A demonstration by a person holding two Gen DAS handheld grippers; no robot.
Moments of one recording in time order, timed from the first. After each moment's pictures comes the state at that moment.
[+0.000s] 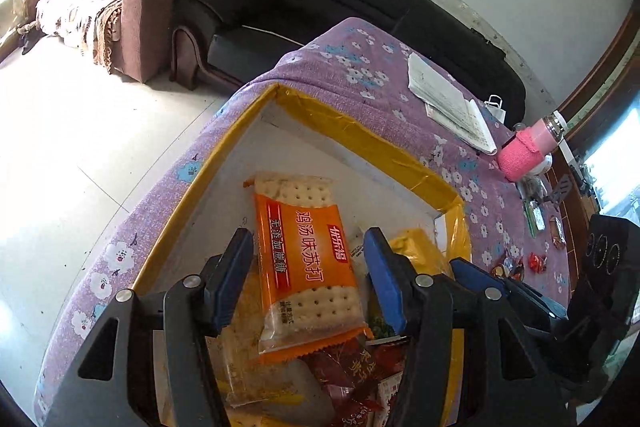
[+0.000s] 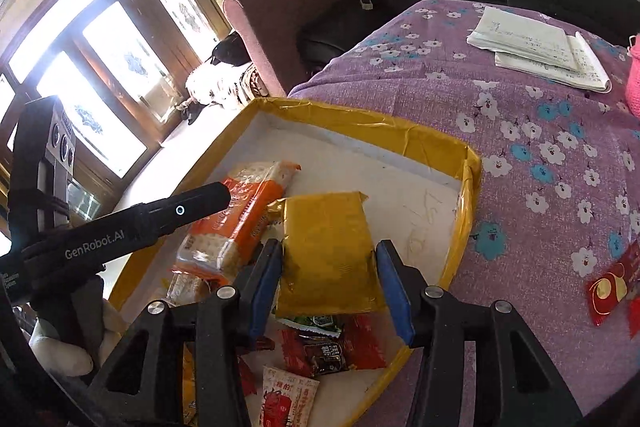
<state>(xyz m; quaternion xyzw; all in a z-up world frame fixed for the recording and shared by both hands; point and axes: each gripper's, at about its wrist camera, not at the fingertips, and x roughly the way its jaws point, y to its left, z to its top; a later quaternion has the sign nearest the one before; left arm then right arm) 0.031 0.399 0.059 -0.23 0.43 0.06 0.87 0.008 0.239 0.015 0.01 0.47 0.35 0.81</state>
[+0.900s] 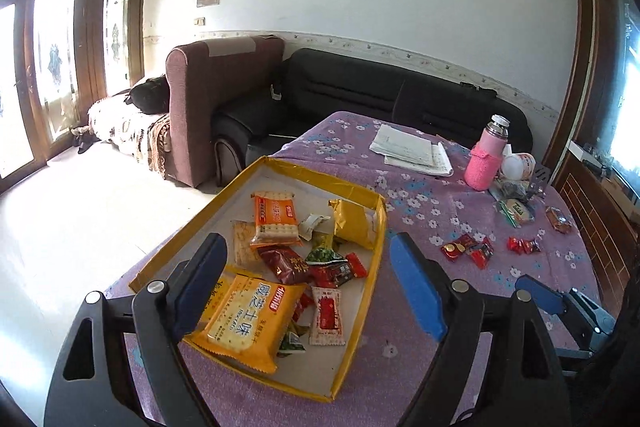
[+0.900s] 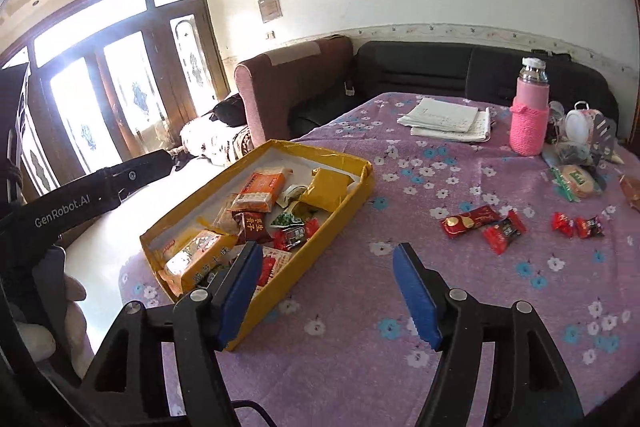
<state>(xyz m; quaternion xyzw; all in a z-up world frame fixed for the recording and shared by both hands) -0.132 0.247 0.151 -0.10 0.27 0.16 0.95 -0.162 0.085 0.089 -0.02 0.30 0.31 0.90</state>
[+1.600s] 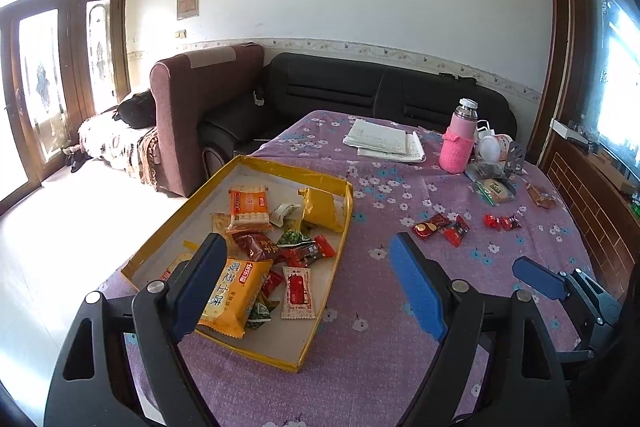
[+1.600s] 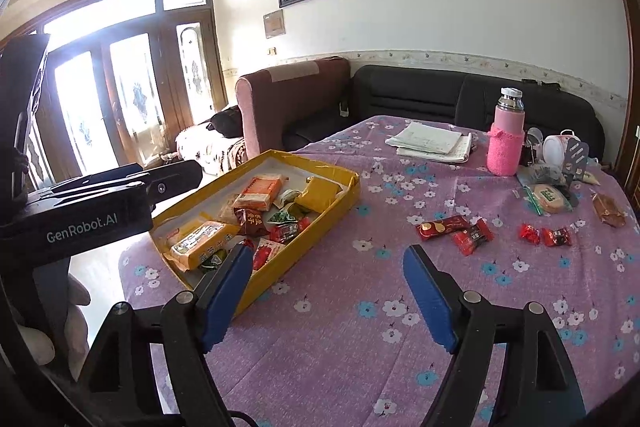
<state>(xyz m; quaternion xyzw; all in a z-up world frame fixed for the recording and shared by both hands) -0.153 0.202 0.156 -0.07 0.26 0.14 0.95 -0.206 0.057 0.100 -0.04 0.26 0.31 0.91</state>
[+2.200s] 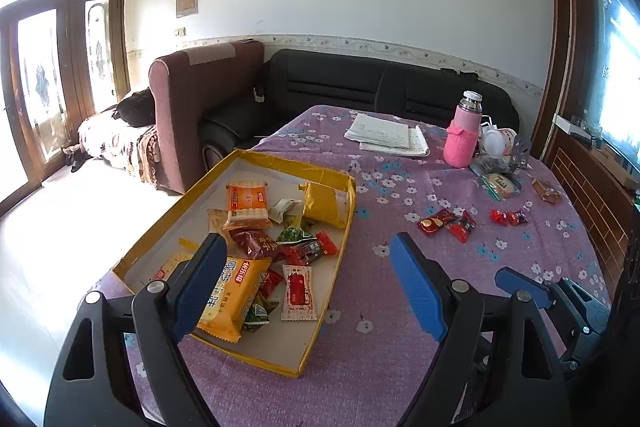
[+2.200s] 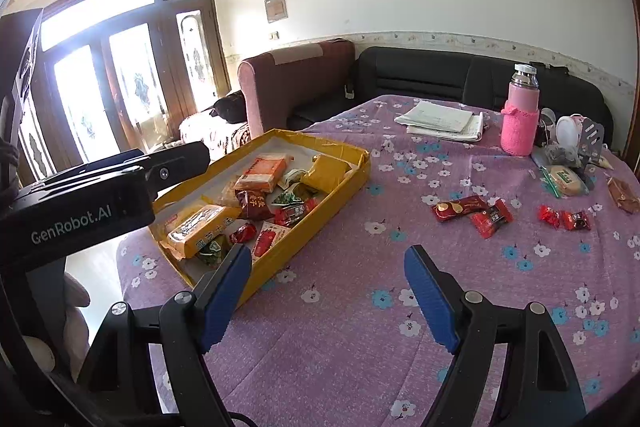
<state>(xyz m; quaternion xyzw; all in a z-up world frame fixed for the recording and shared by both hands) -0.142 0.203 0.142 -0.06 0.27 0.14 0.95 -0.192 0.074 0.075 -0.04 0.29 0.32 0.90</state>
